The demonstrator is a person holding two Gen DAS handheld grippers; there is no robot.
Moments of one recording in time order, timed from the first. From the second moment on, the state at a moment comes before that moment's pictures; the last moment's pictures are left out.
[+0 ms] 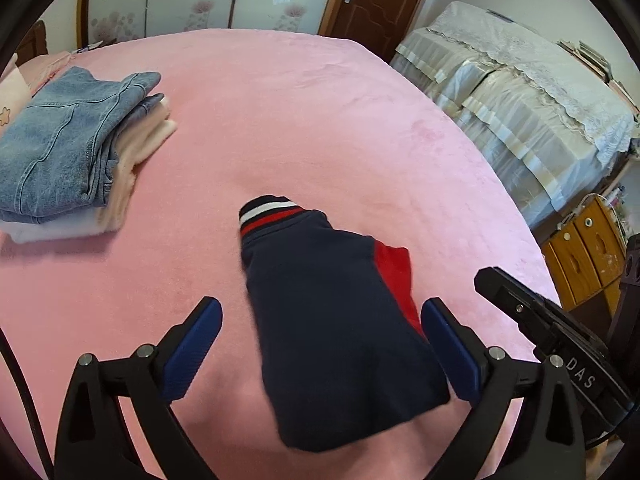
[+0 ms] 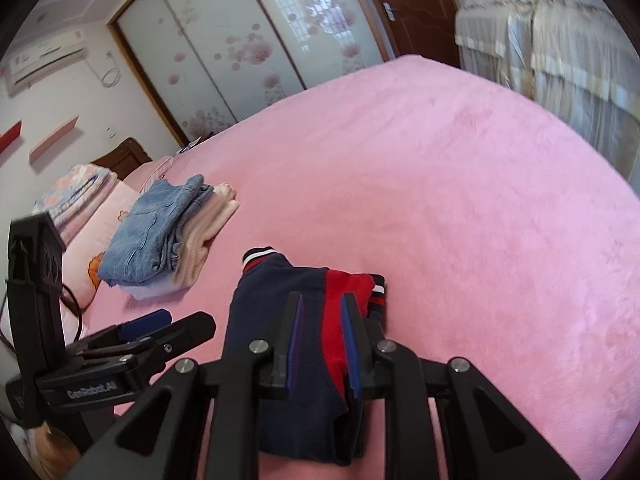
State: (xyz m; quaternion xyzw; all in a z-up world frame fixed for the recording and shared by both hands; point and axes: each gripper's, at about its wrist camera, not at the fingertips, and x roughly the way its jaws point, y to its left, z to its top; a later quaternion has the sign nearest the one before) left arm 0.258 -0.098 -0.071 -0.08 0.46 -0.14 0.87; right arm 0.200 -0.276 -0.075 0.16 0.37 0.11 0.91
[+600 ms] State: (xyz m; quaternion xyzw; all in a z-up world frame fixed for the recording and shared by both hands) left arm 0.224 -0.085 -0.054 -0.09 0.44 -0.20 0.87; right arm 0.171 -0.260 -0.053 0.08 0.37 0.13 0.91
